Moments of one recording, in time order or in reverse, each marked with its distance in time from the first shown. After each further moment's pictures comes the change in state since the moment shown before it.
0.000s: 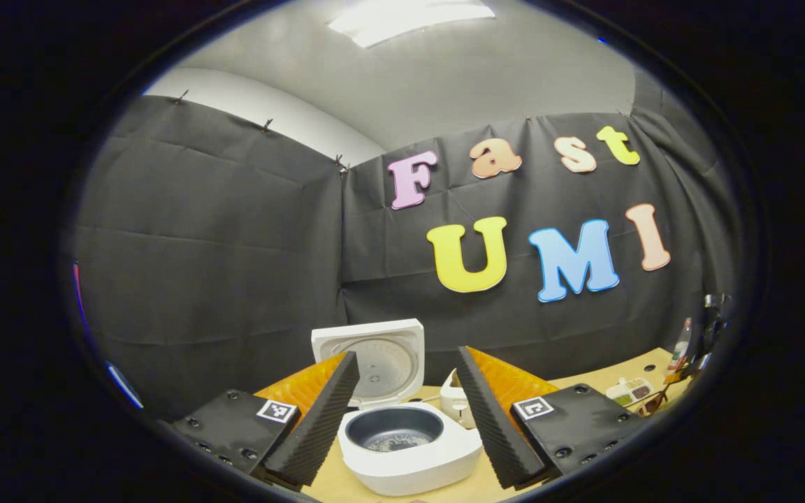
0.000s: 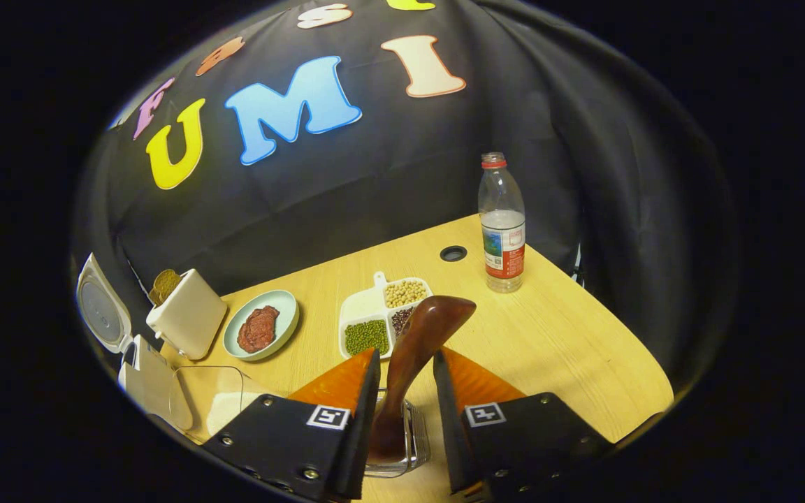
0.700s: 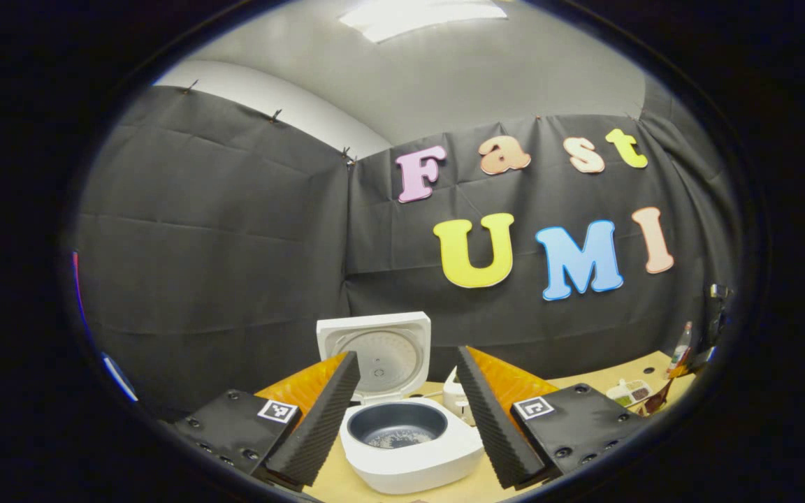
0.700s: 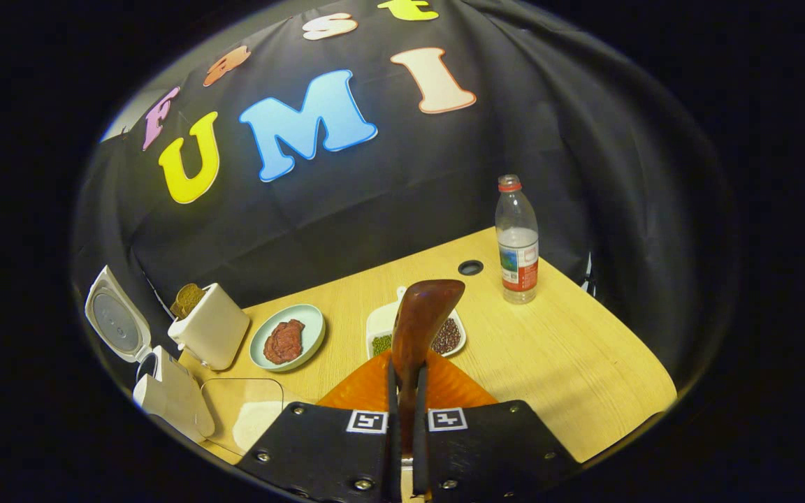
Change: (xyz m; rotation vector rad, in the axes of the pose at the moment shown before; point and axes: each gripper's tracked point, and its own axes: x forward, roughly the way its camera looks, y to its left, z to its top) left arm 0.005 0.017 -0.012 -0.048 0.014 0.004; right arm -0.033 0.025 0.031 -0.022 -0.099 0.008
